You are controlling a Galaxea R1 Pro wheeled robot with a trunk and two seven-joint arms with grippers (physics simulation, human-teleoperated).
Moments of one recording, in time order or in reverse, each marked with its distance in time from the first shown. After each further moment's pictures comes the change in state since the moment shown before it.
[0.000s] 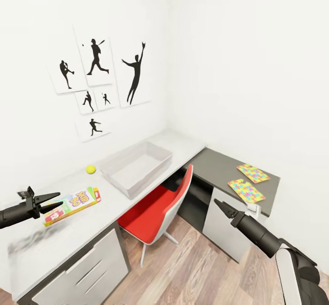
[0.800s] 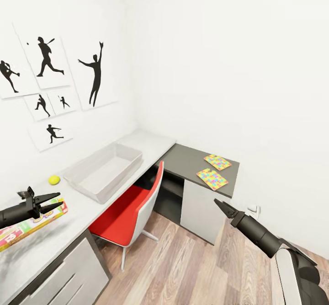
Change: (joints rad) left arm 0.000 0.000 0.000 -0.001 -0.001 -0.001 0.000; right arm 0.000 0.000 0.000 0.000 -0.001 0.000 0.002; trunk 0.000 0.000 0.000
